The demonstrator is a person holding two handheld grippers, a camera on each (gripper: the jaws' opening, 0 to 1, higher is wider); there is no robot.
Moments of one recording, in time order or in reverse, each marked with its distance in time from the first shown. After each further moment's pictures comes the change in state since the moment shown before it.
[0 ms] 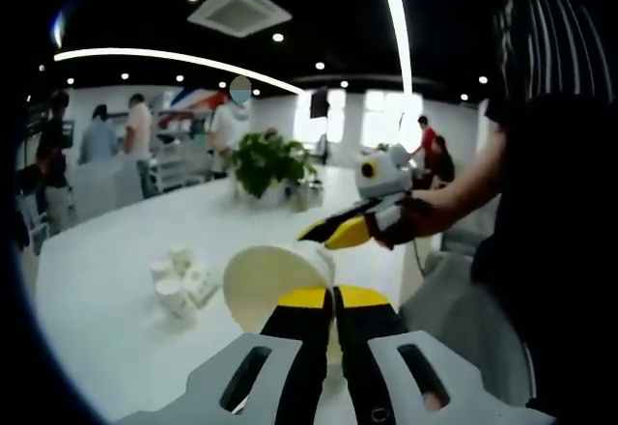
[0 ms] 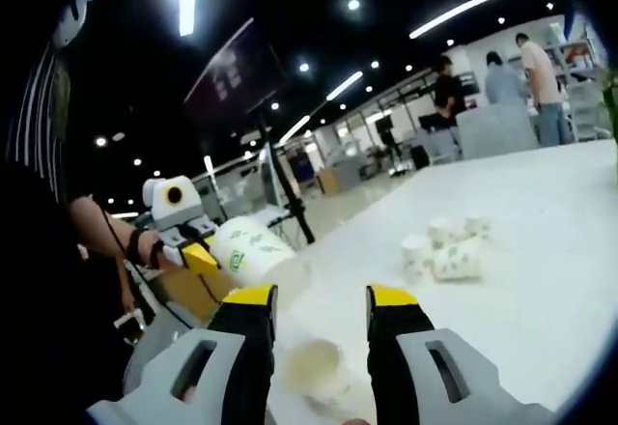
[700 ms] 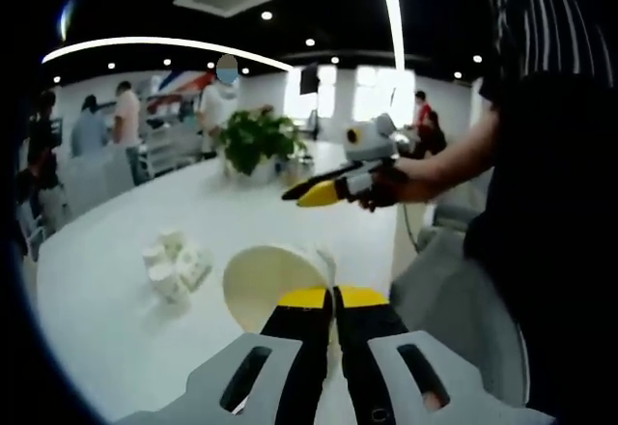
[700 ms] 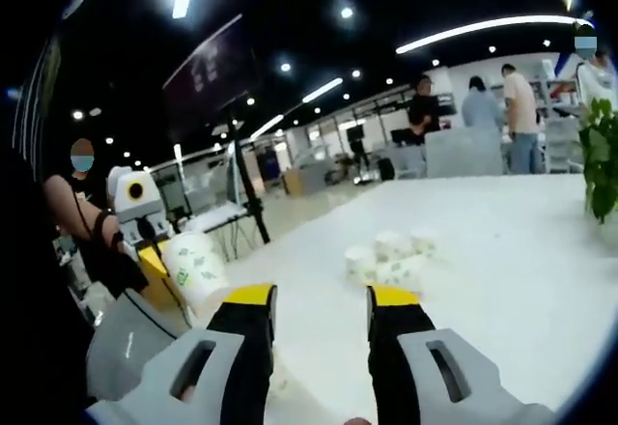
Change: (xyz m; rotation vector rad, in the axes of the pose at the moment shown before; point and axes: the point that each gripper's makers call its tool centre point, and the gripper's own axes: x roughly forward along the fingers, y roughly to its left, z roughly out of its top) left arm 0.000 -0.010 -0.017 0.027 0.127 -0.037; right arm -0.018 -0.044 0.009 -0.105 0.012 -0.170
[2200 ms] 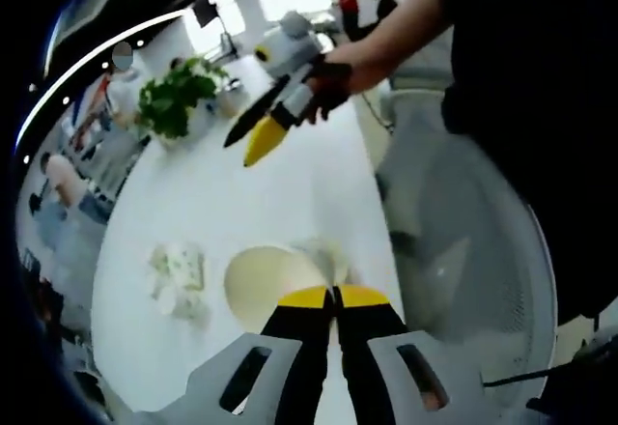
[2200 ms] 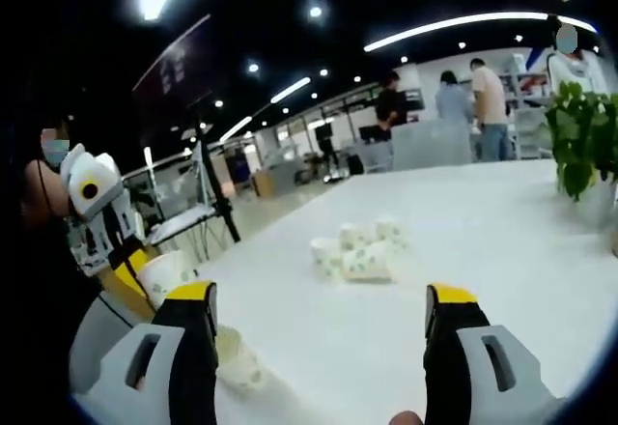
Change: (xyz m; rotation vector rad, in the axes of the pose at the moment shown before) left arm 0.026 -0.002 -0.033 0.466 0.542 -0.130; right arm -0.010 -0.036 -0.018 0.056 -0.006 -0.118
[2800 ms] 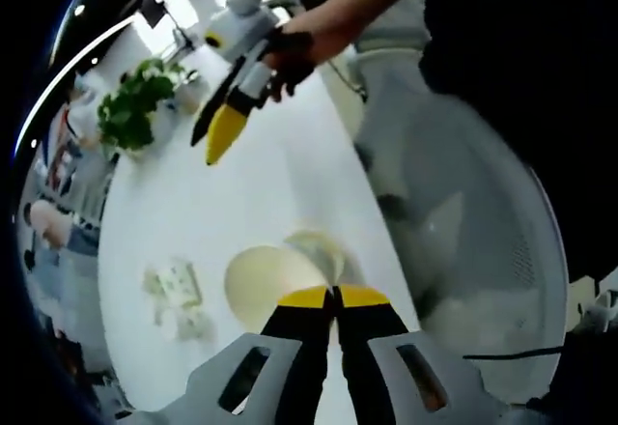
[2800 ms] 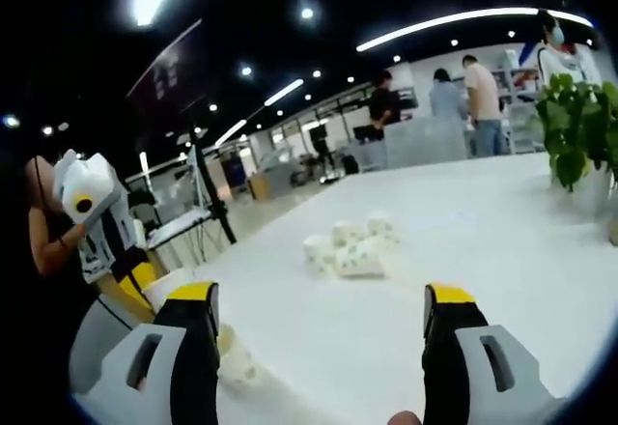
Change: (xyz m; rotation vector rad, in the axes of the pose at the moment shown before) left arm 0.023 -0.004 0.000 0.170 0.136 -0.098; right arm -0.008 -0.013 -0.006 0.034 -0.010 -0.021
